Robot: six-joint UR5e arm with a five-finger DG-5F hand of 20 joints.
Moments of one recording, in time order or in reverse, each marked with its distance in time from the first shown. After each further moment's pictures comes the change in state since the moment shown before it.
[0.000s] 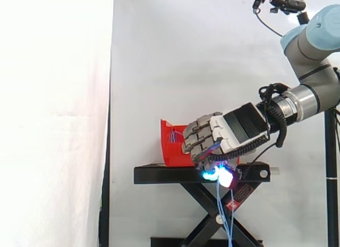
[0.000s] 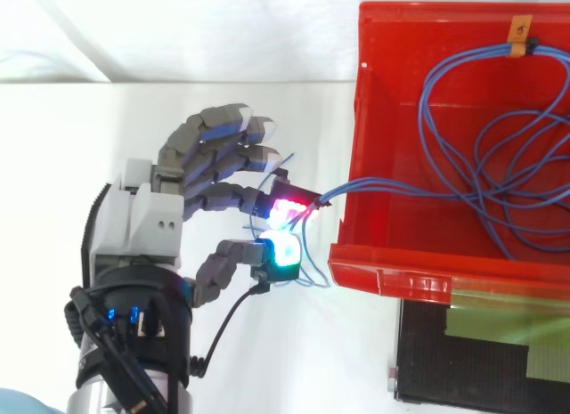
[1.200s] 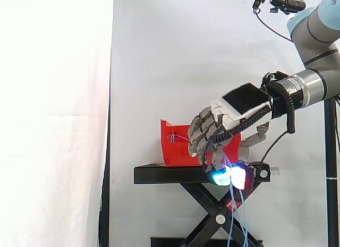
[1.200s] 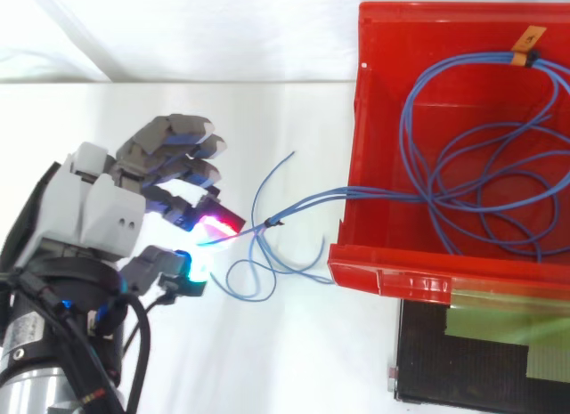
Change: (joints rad) arm 0.049 0.039 0.000 0.000 0.000 0.450
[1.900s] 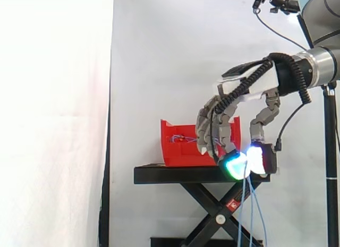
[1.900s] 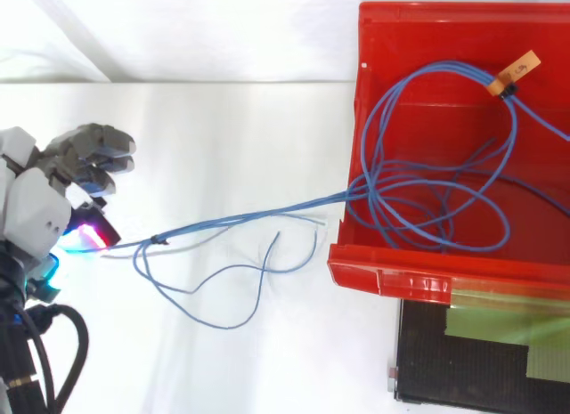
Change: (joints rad) arm 0.078 0.048 0.000 0.016 0.046 0.557
